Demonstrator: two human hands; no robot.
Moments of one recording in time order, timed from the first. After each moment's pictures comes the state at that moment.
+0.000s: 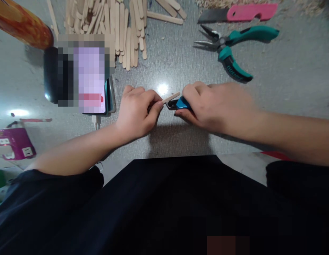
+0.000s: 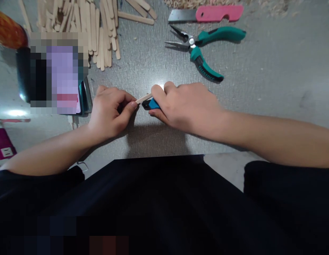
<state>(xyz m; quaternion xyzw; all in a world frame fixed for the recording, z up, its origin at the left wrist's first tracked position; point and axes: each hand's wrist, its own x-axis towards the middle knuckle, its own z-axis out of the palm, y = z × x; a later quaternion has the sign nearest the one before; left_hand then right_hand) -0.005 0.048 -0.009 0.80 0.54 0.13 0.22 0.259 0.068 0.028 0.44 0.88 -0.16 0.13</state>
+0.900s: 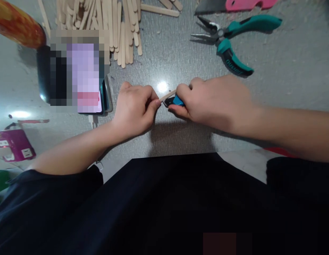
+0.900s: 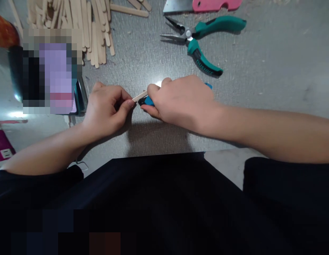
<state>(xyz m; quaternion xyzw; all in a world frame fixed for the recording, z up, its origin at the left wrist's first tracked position) -0.005 0.053 -0.008 0.80 0.54 0.11 0.24 0.248 0.073 0.031 0.45 0.87 -0.15 0.15</state>
